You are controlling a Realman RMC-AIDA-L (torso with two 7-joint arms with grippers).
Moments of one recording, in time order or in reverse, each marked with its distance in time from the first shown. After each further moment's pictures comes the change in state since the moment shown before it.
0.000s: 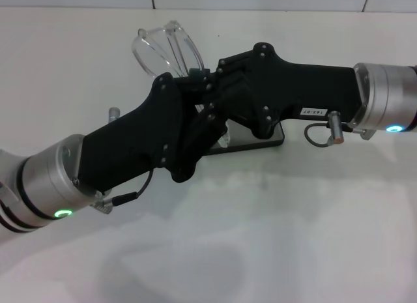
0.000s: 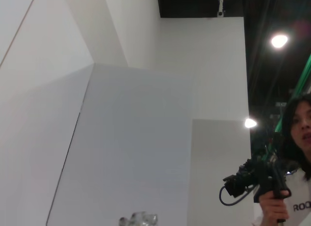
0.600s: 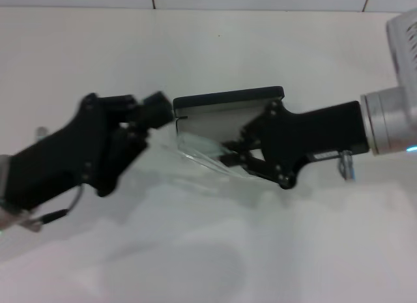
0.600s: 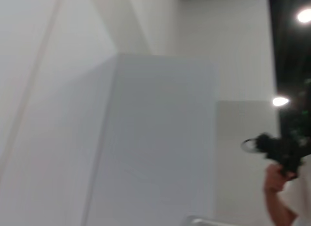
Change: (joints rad) left arm 0.110 0.109 -0.027 0.004 0.021 0.035 -0.007; right arm -0.229 -0.012 0.002 -0.668 -0.644 0.209 0.429
